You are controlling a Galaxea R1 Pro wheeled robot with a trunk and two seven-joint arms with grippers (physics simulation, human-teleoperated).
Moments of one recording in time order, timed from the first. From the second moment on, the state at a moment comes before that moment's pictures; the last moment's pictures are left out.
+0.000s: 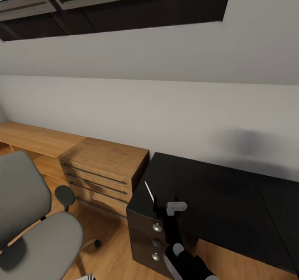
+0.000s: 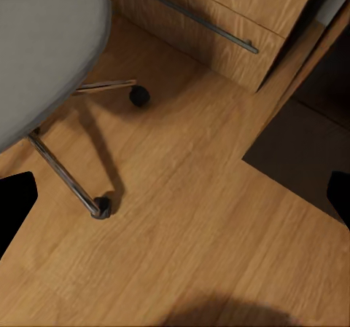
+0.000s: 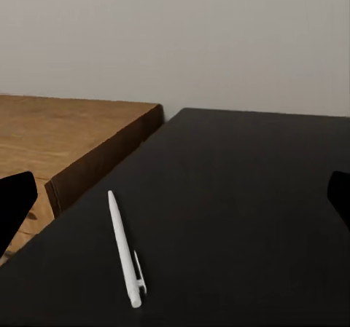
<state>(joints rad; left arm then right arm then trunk) 0.08 -0.16 0.30 -1.00 -0.08 -0.02 0.00 -0.49 0.17 0.50 -0.55 -0.13 -0.62 -0.39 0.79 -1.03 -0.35</state>
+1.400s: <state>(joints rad) 0.27 -0.15 0.32 -1.37 0.07 -0.03 -0.01 -0.58 0.17 0.46 -0.71 -0.10 0.33 -0.17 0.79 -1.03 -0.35</state>
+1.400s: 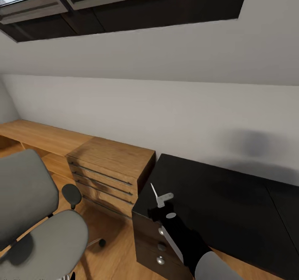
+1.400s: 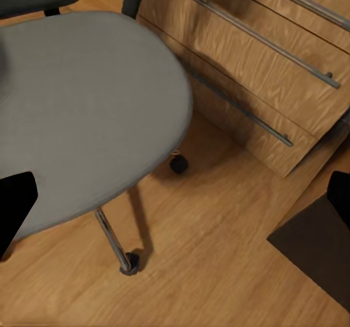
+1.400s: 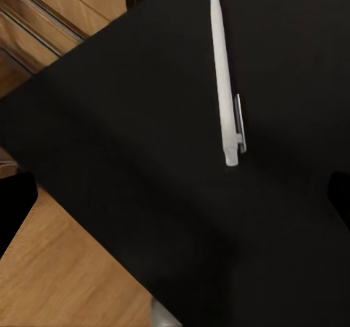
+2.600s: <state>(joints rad) 0.27 -0.15 0.32 -1.37 0.07 -0.04 -0.01 -0.58 0.12 0.45 -0.69 -0.12 0.27 0.02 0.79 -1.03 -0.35</state>
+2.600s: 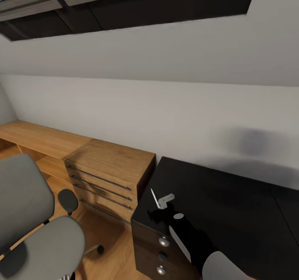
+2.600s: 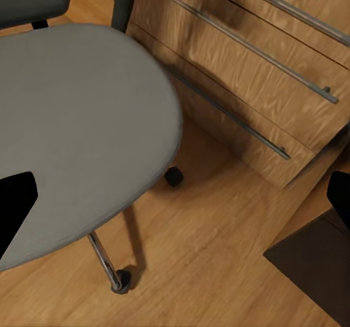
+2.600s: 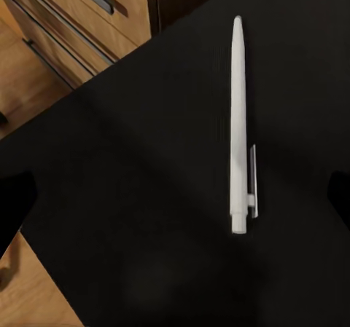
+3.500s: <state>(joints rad) 0.27 -0.15 0.33 -1.39 0.08 -0.03 -0.01 -0.60 0.12 0.44 -0.65 -0.11 0.27 0.02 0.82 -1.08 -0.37</state>
